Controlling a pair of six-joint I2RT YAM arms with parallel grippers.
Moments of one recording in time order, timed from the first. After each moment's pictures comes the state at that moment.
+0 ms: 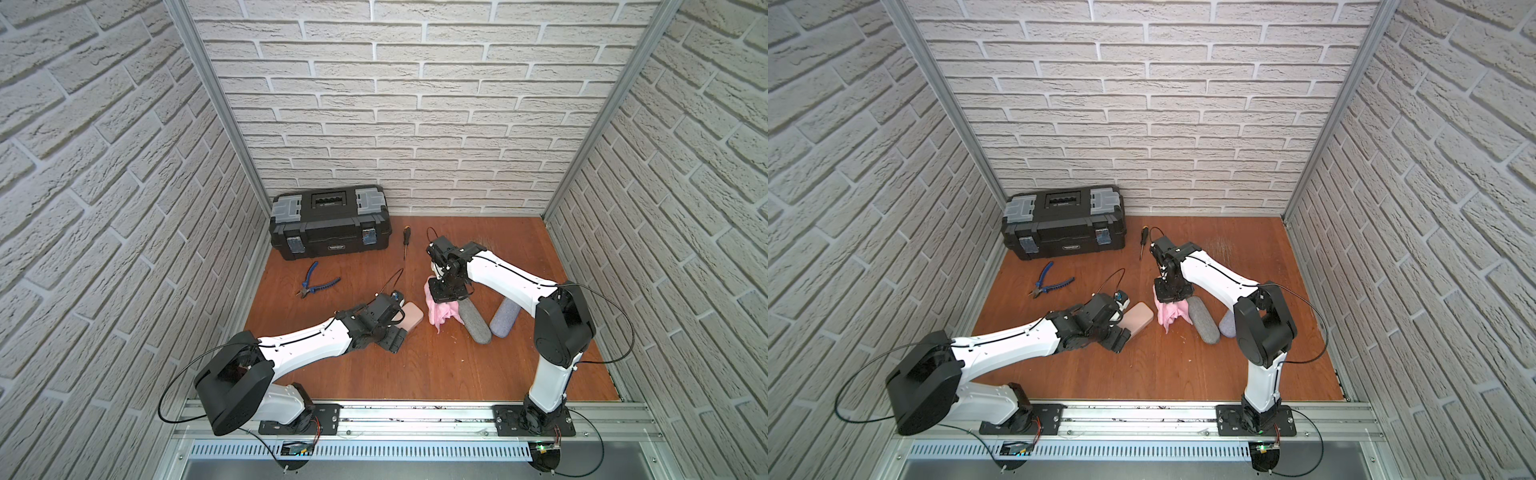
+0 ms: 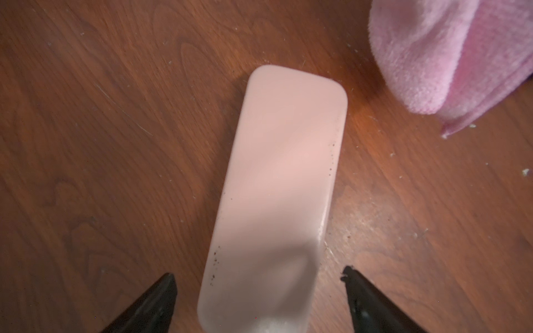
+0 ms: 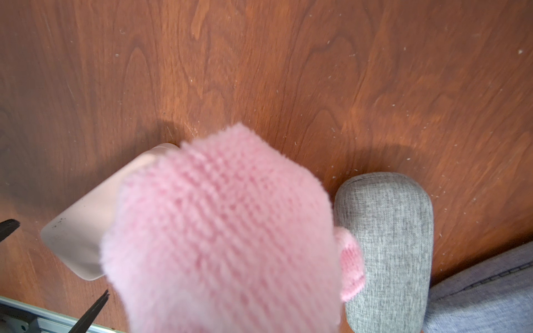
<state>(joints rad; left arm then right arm) -0.88 1.36 0.71 -0.36 -0.10 -0.22 0.53 1.85 1.49 -1.07 -0.04 0.40</state>
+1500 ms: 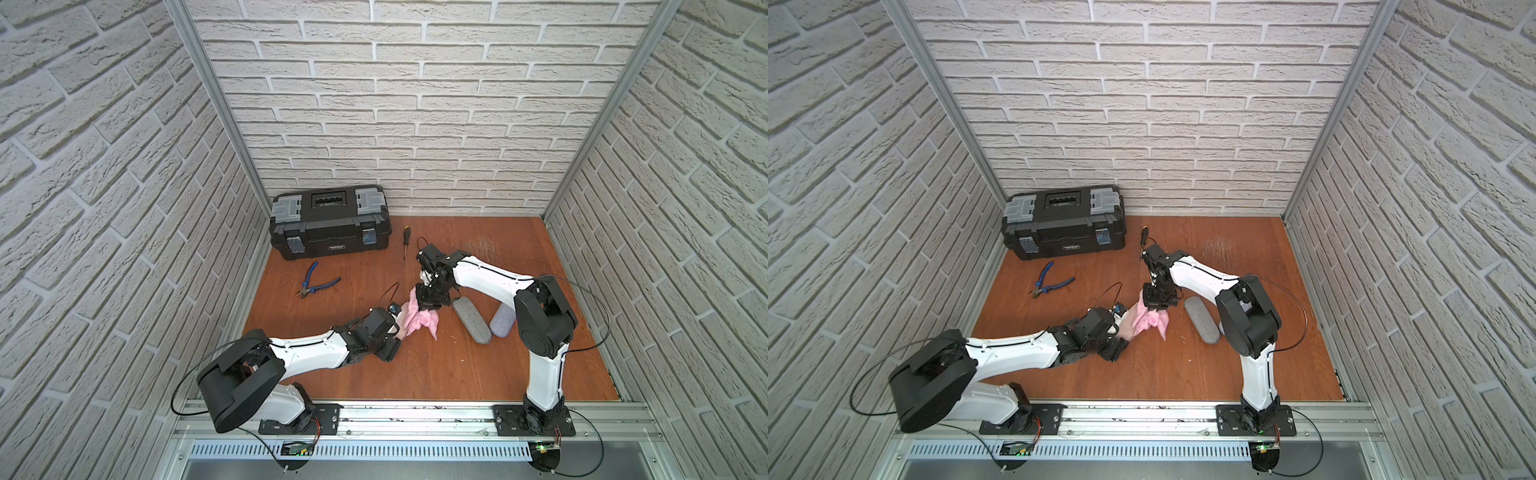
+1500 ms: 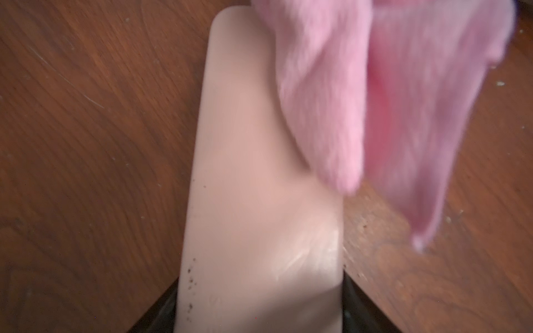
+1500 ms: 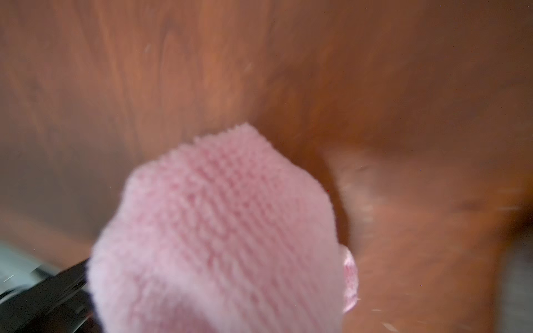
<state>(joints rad) -0.91 1.38 0.51 -0.09 -0.09 -0.20 0.56 1.96 1.50 -0.96 -0.12 0.55</state>
